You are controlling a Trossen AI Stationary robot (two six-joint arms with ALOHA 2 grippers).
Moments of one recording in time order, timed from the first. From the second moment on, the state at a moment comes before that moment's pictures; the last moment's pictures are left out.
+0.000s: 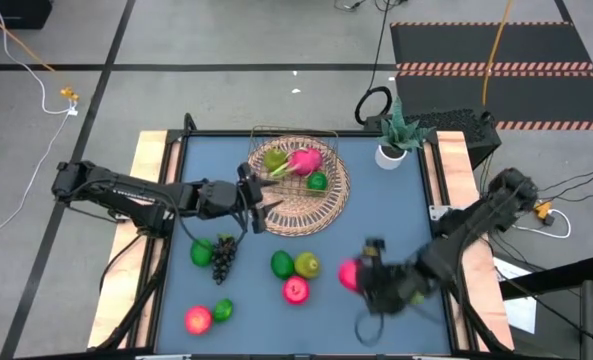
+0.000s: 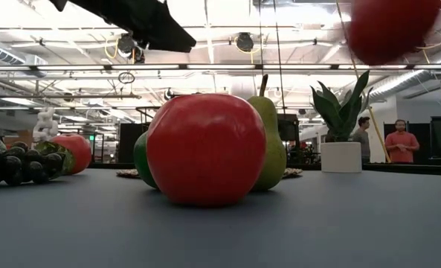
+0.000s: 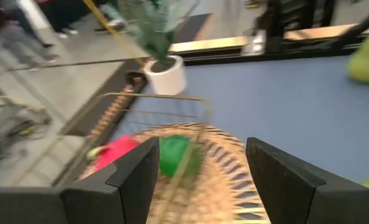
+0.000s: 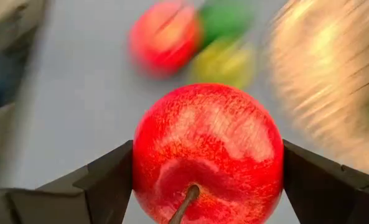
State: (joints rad) left arm -0.07 1.24 0.78 0.11 -0.42 0.11; right arm 0.66 1.44 1.18 -0.79 0.48 0.47
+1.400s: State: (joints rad) left arm 0.17 1.13 0.78 -0.14 -0.47 0.00; right arm -0.32 1.59 1.18 -0.29 0.11 -0.07
